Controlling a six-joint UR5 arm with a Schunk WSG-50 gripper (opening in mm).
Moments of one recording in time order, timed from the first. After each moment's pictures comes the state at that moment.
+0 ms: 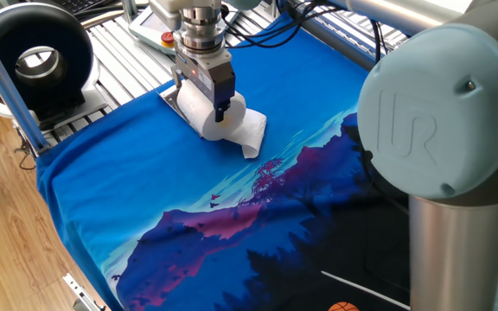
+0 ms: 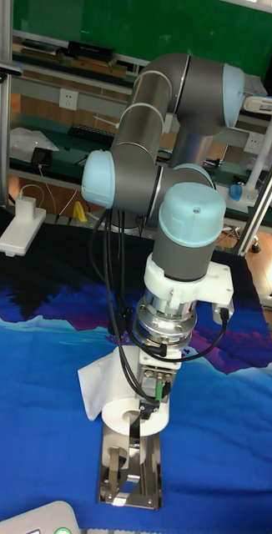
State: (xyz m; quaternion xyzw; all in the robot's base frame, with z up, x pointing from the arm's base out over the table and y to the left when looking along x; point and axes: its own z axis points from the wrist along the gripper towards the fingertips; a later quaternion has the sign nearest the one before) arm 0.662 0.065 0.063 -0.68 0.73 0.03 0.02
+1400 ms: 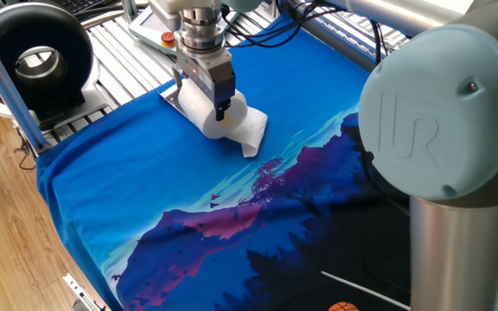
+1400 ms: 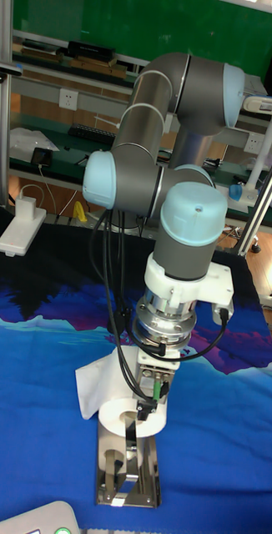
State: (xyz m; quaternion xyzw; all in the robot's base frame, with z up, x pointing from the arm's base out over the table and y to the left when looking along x) arm 0.665 0.062 0.063 -0.67 0.74 0.02 0.02
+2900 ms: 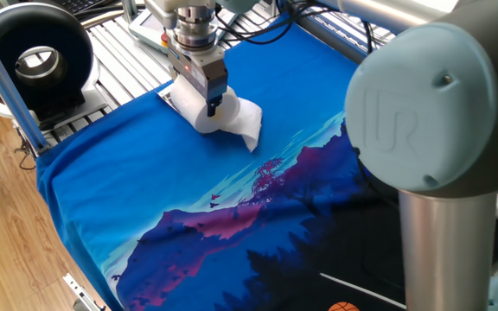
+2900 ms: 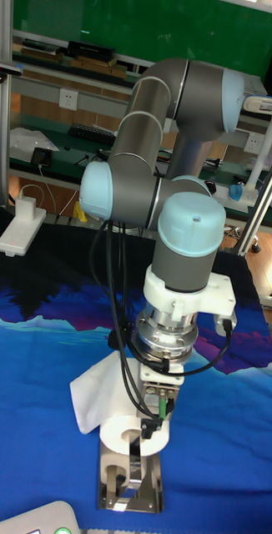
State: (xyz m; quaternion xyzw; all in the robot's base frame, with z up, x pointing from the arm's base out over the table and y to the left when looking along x) arm 0.699 0.065 0.055 -0.70 0.72 0.01 0.04
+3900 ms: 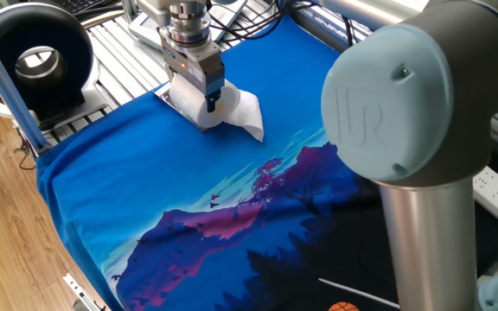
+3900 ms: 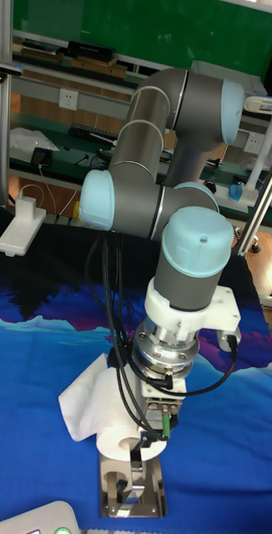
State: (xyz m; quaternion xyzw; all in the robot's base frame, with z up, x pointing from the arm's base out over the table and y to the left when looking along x) arm 0.703 0.062 0.053 -0.72 0.69 0.03 0.01
